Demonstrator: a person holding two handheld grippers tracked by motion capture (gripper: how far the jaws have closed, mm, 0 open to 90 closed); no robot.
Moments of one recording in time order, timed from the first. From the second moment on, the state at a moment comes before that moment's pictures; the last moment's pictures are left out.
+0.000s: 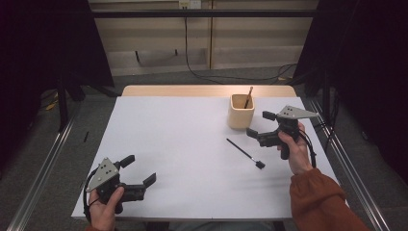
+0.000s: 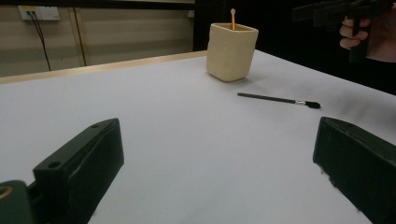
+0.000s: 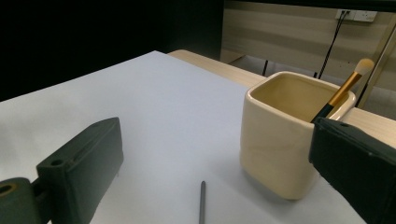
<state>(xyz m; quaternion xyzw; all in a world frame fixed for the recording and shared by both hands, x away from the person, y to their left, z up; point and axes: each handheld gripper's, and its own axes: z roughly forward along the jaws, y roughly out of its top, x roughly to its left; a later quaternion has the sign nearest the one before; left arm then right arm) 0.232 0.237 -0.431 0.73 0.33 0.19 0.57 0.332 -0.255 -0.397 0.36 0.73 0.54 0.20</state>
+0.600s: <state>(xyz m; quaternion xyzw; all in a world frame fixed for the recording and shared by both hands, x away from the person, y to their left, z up) 0.234 0.236 -0.431 0.73 0.33 0.19 0.57 0.351 -0.249 -0.398 0.35 0.81 0.44 0.14</state>
